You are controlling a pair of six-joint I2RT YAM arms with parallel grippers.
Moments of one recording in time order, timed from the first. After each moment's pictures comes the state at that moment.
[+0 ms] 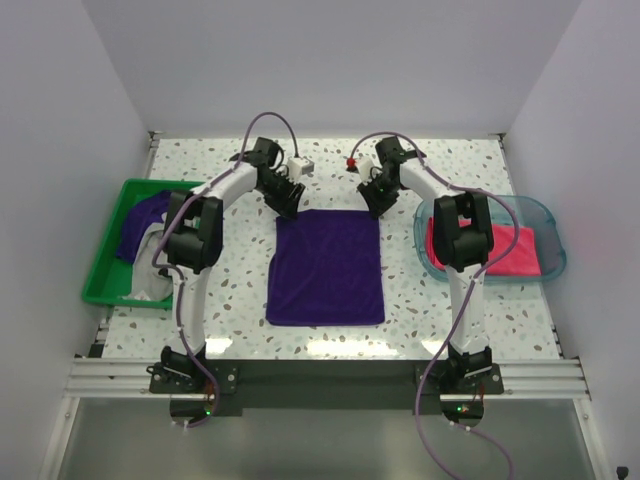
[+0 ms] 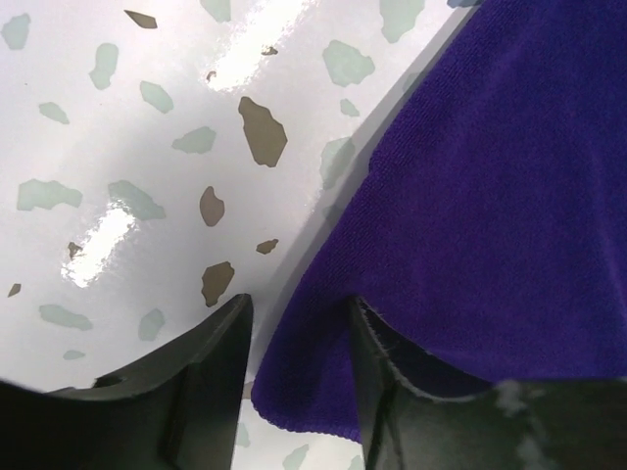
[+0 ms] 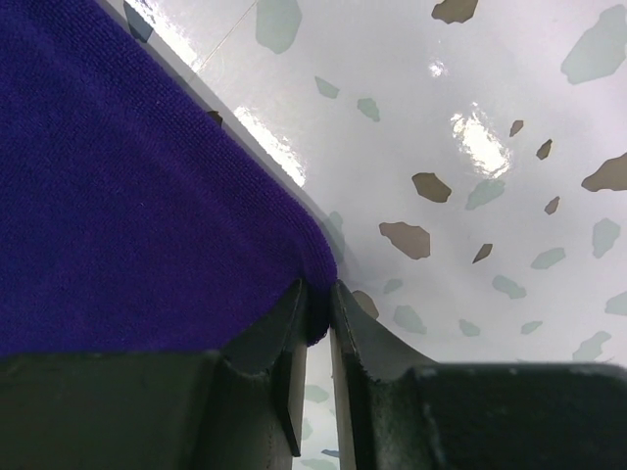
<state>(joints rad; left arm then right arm) -0.29 2.26 1.79 -0.70 0.46 0.38 0.29 2.28 1.85 -0.84 -0.26 -0.47</state>
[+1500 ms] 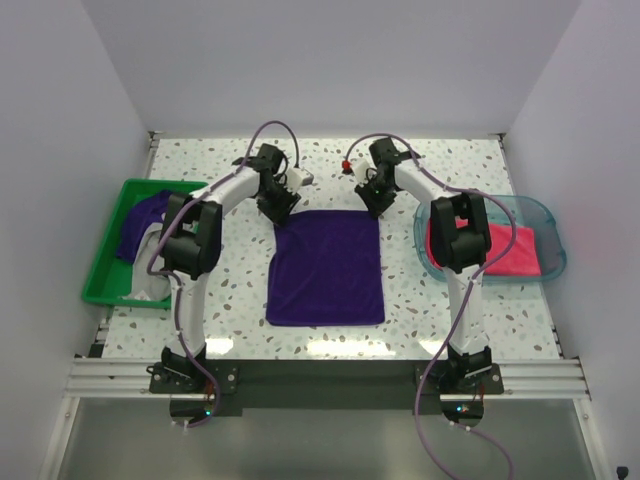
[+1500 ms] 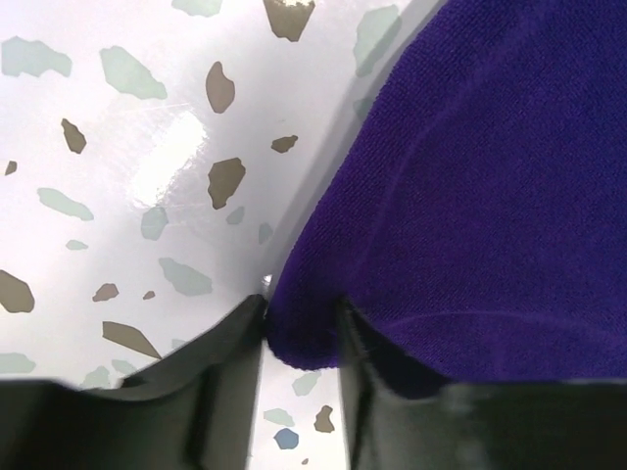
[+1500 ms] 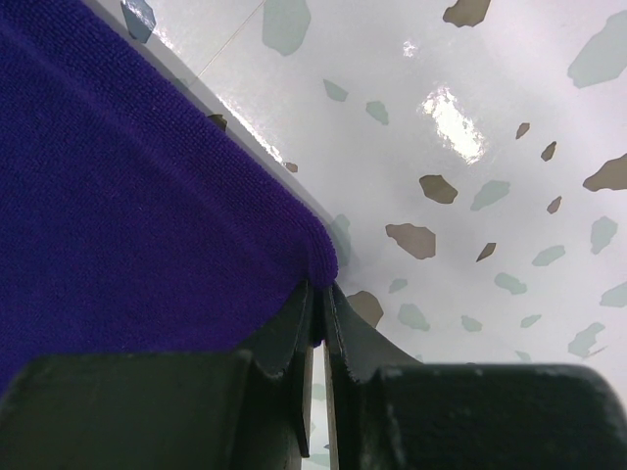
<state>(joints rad) -0.33 2.19 1.70 -0.76 0.23 0.42 0.32 2.28 1.85 -0.84 -0.19 -0.47</state>
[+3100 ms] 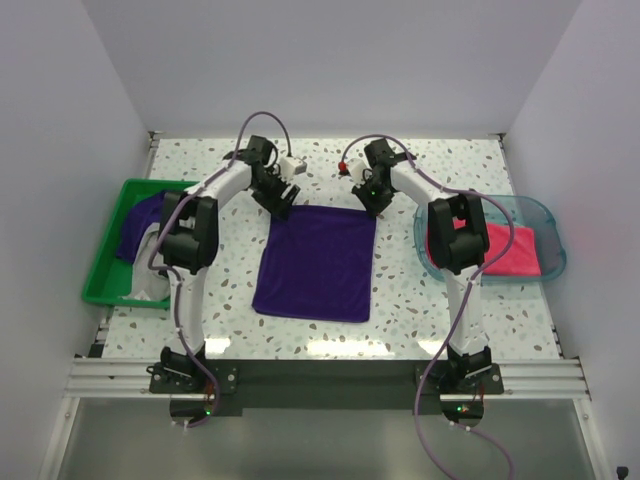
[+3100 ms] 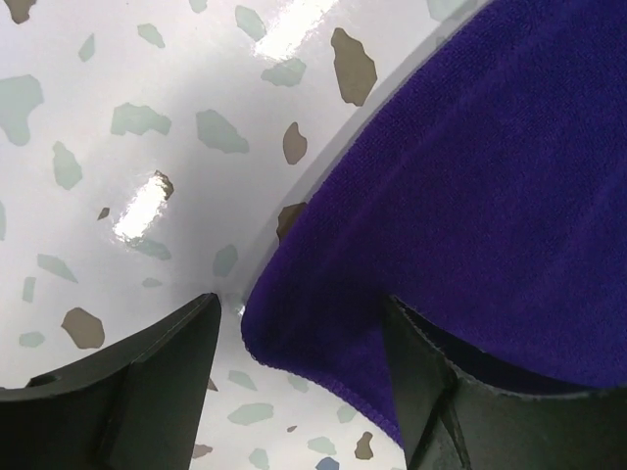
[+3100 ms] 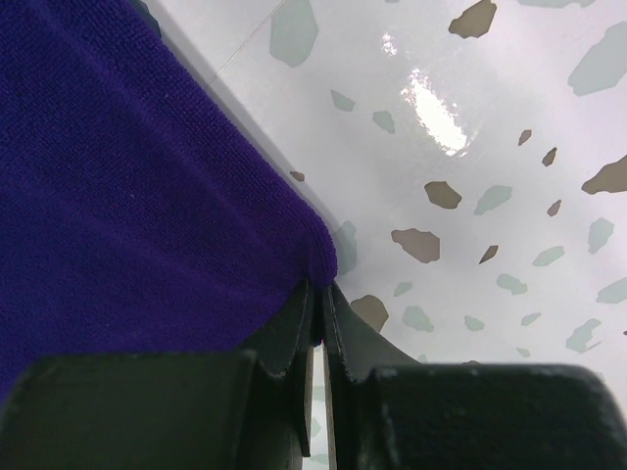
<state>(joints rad) -0.26 2.22 1.78 -0.72 0.33 0.43 0.35 2.27 1.84 -0.82 -0.14 -0.45</state>
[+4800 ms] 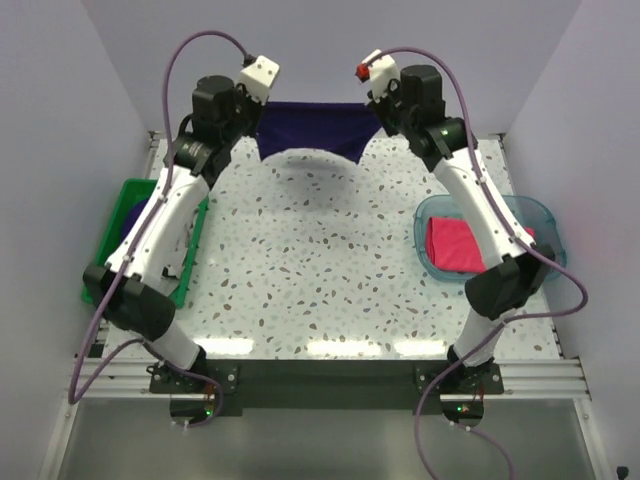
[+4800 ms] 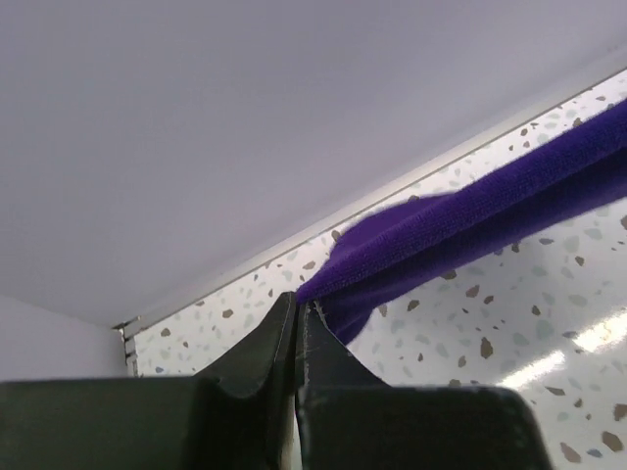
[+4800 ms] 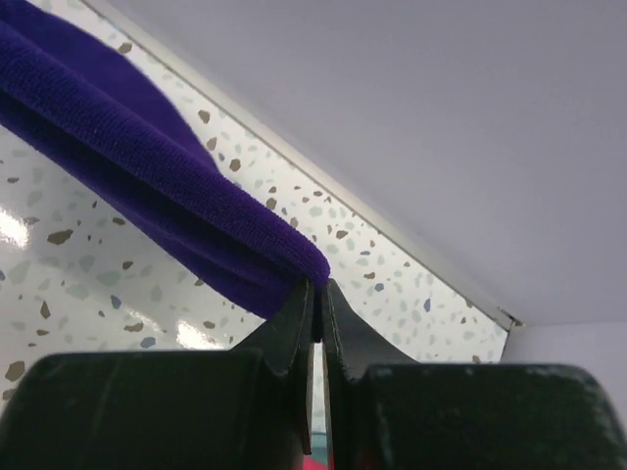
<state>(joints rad) -0.33 1.66 1.82 -0.40 -0.07 0.34 0.40 1.82 2.05 -0.62 0.09 -0.44</state>
